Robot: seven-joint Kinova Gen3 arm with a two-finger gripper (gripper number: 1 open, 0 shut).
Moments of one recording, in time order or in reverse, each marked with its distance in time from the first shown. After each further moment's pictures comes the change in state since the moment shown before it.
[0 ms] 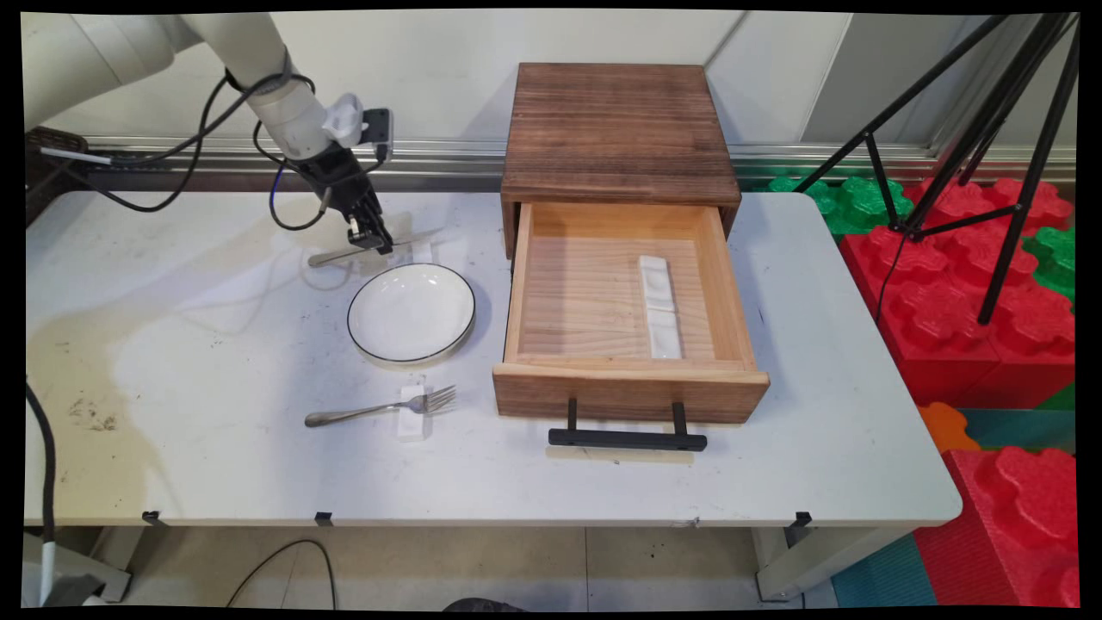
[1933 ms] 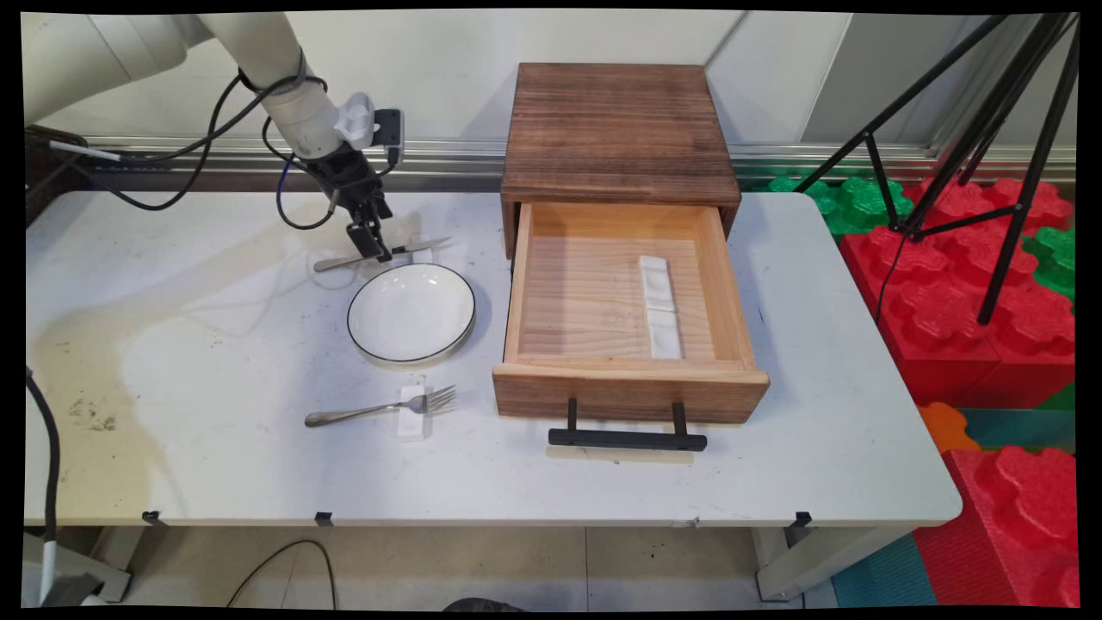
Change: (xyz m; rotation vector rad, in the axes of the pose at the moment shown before) arm 0.018 0.007 0.000 0.049 -0.045 0.029
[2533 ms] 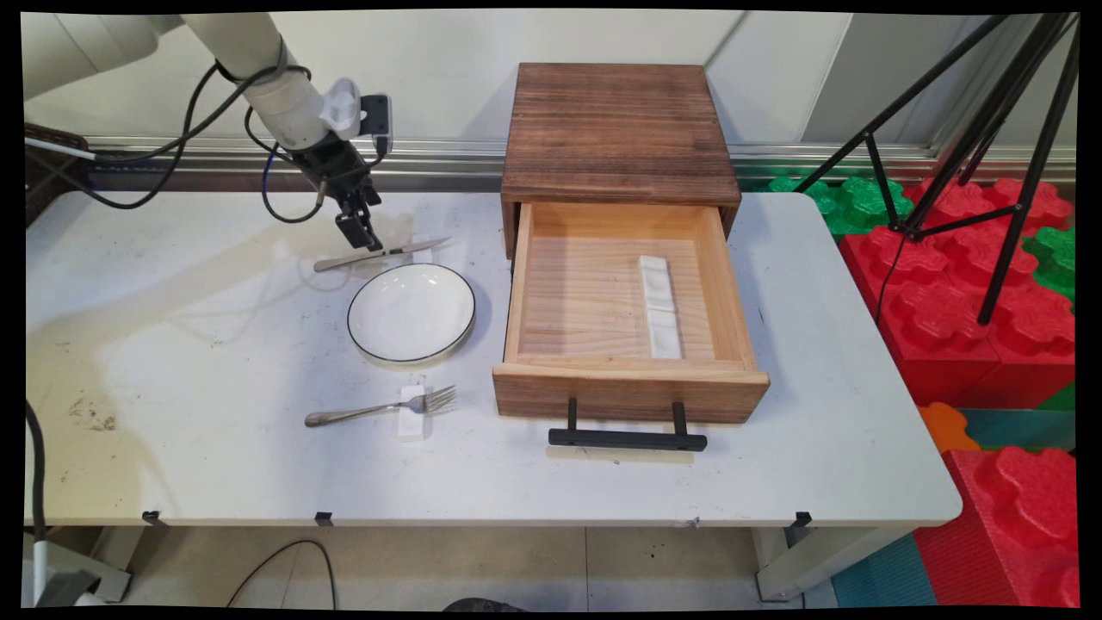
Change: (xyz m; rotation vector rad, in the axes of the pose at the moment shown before) arm -0.005 0.011 -0.024 0.062 -0.004 -0.015
